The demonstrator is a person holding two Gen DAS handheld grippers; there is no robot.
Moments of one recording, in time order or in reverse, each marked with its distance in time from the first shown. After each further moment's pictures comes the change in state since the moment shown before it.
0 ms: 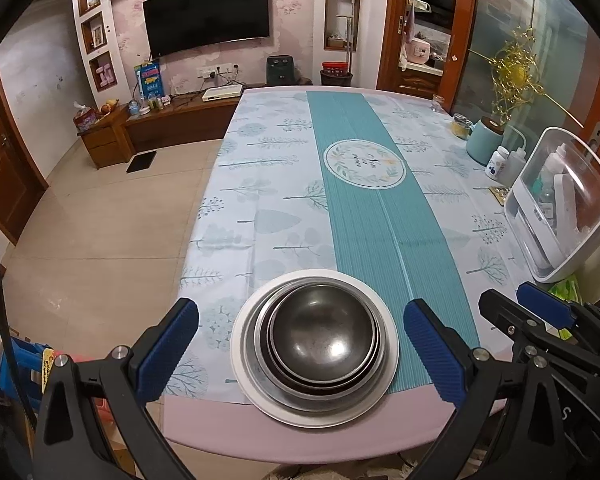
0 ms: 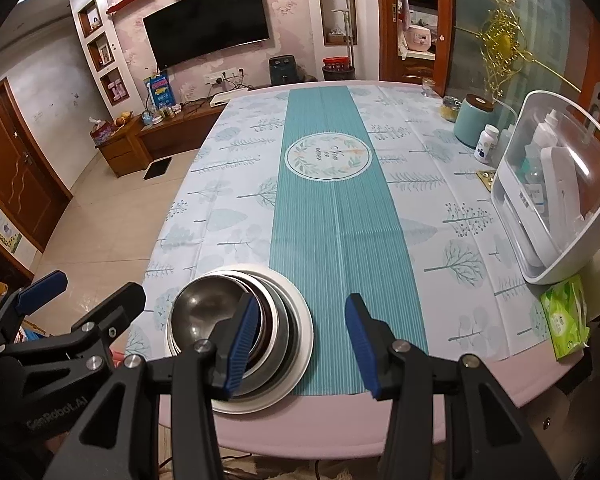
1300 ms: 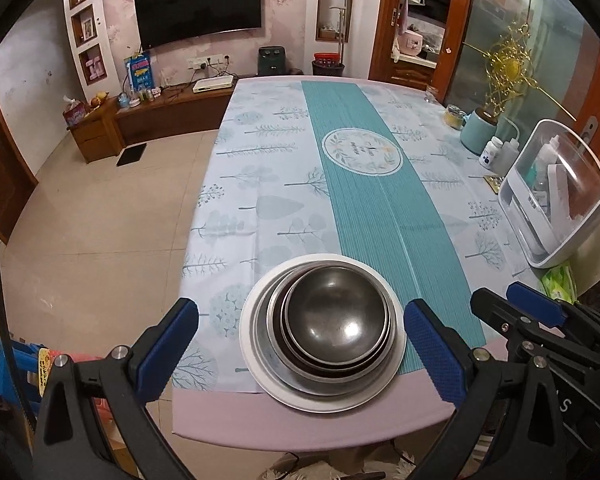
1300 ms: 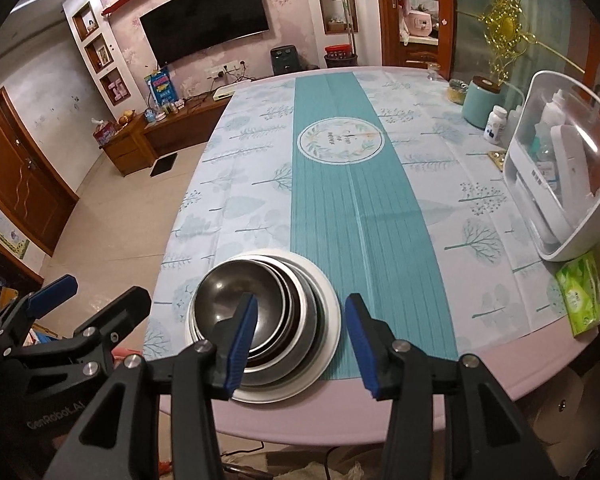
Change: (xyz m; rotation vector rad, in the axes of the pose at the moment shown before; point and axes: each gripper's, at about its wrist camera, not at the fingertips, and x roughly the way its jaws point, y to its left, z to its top) left arm -0.003 0.025 -0.012 0.009 0.032 -0.038; right arm 0.002 0.022 -0.014 0.040 0.035 0.027
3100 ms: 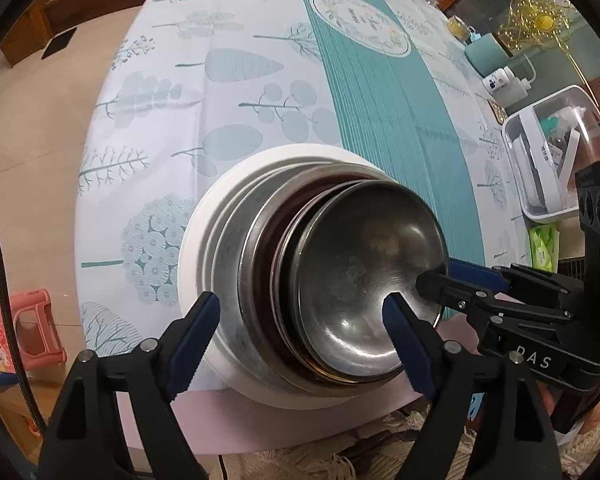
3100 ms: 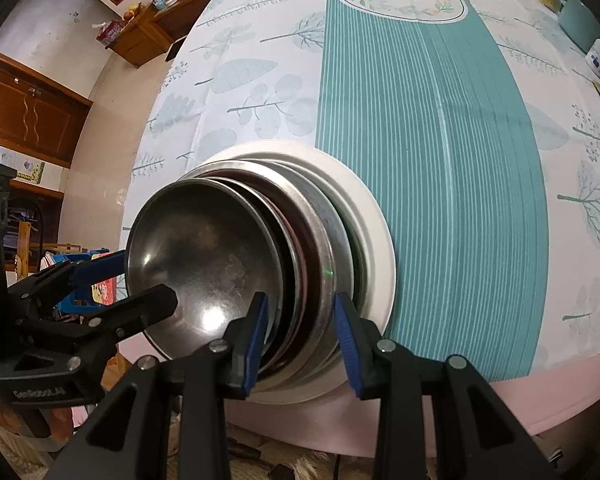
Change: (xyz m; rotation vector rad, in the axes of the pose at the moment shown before) left arm 0.188 0.041 -0.013 -0.064 0.475 -0.282; right arm 0.173 0.000 0.006 -0.056 0.505 0.144
